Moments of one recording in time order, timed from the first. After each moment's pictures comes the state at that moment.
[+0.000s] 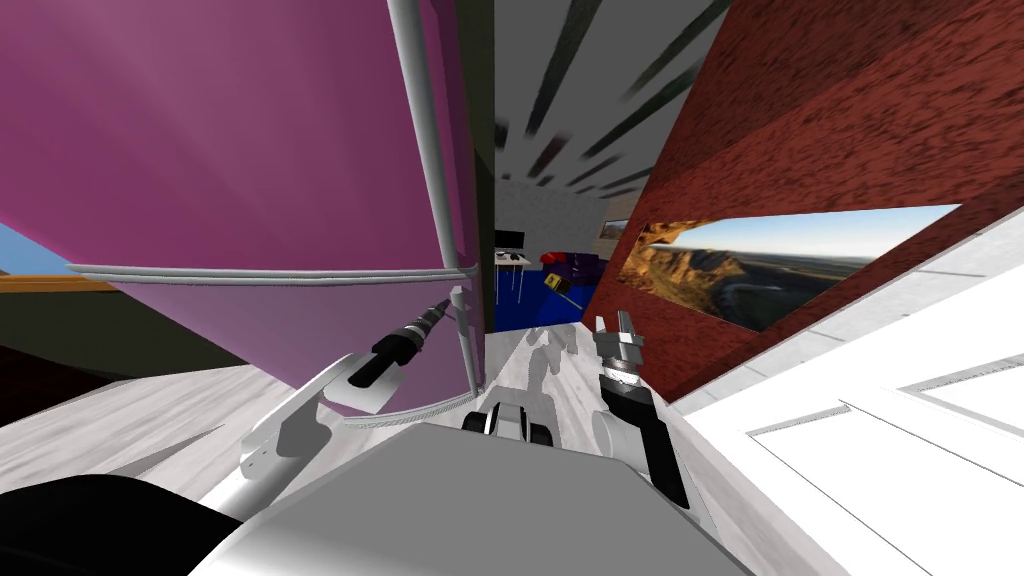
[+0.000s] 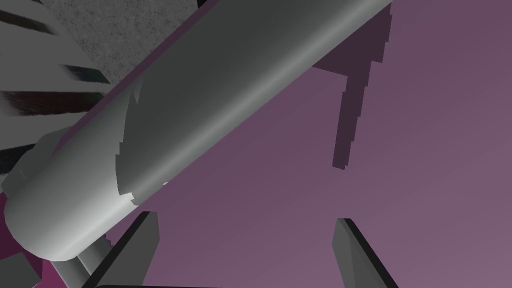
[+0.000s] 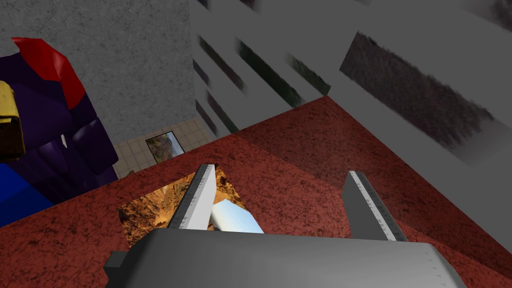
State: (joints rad) left arm 0.38 0.62 0.06 -2.47 -0.15 0.66 0.01; right arm 0.46 -0.04 0.00 -2.27 -0.07 -0.38 -0.13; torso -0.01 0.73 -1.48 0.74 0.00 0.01
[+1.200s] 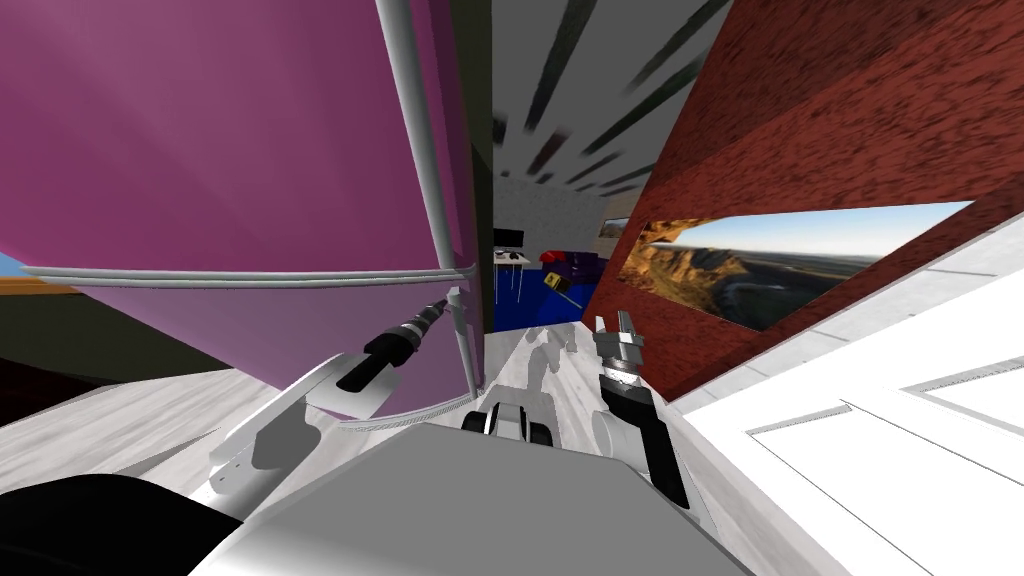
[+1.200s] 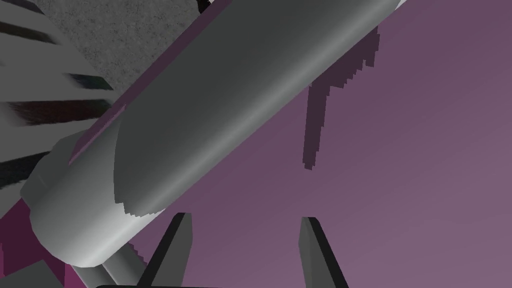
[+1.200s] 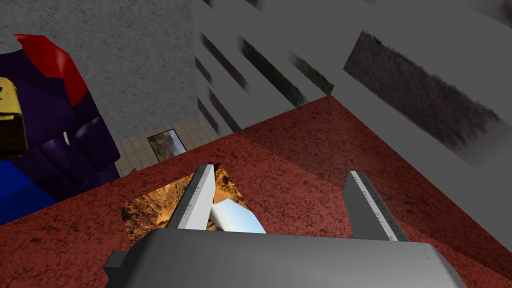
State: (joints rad) left arm 0.39 0.67 0.06 -2.56 -0.17 0.75 0.02; right arm 0.46 -0.04 0.01 -2.27 -0.07 -0.38 -0.13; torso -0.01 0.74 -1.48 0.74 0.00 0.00
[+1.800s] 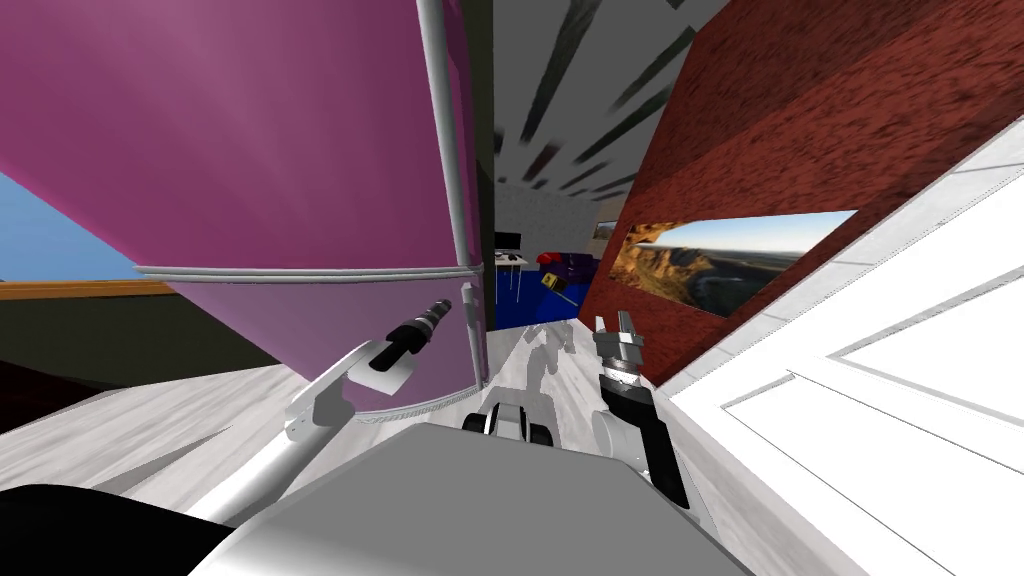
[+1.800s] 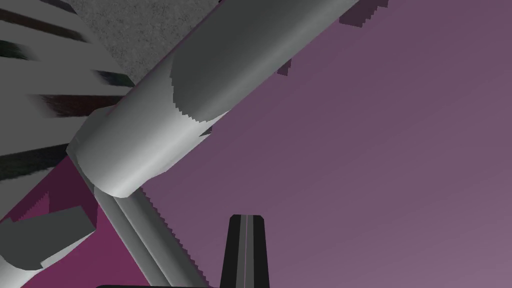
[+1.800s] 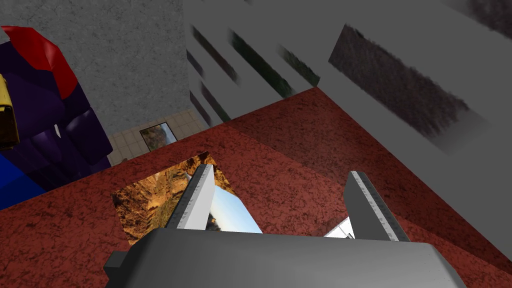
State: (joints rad) left arm 0.26 0.64 0.01 -2.41 -0.17 0.68 0.02; right arm 0.46 -0.04 0.00 -2.27 -0.07 -0.38 -0.13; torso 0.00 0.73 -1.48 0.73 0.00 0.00
